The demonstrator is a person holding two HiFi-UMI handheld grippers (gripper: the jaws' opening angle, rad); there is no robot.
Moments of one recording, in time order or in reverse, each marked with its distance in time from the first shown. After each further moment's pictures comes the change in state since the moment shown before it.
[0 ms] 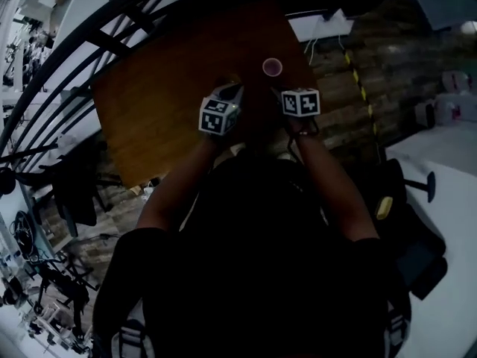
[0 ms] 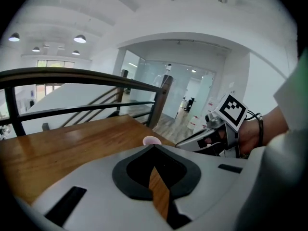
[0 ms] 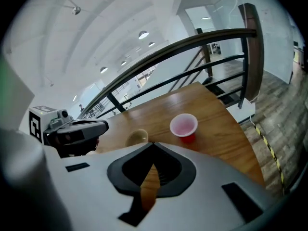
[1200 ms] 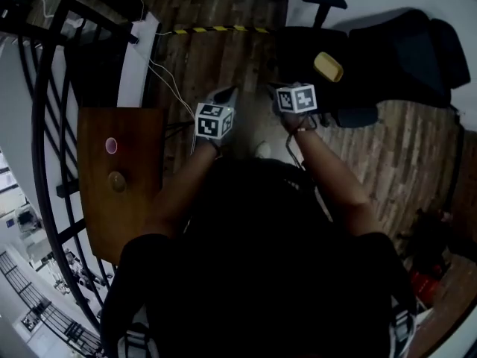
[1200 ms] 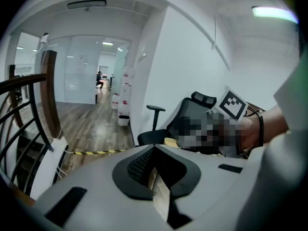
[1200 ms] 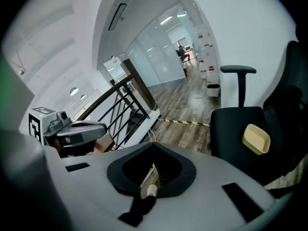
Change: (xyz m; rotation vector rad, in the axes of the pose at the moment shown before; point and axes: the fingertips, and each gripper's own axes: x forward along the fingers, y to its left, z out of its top) left arm 0.141 -0.616 -0.103 0.586 0.248 -0.751; right arm -0.460 -0.272 -0.388 0.700 -0.463 -0.532
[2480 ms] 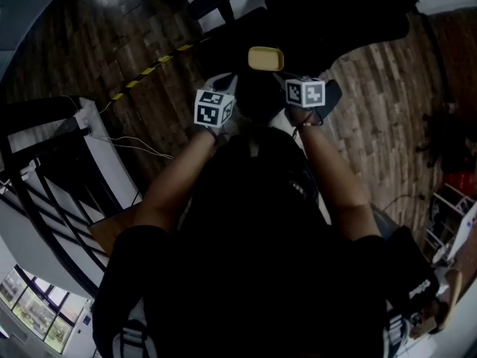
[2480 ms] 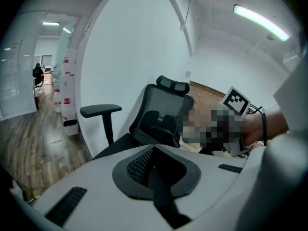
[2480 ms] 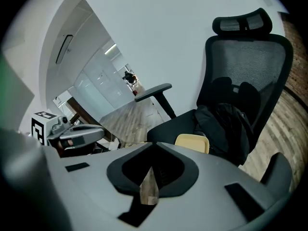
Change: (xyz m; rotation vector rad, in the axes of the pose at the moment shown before) left arm 0.273 -0.141 0.109 0.306 0.157 -0.476; right arm -0.126 -0.276 0.023 0.446 -0.255 -0.396
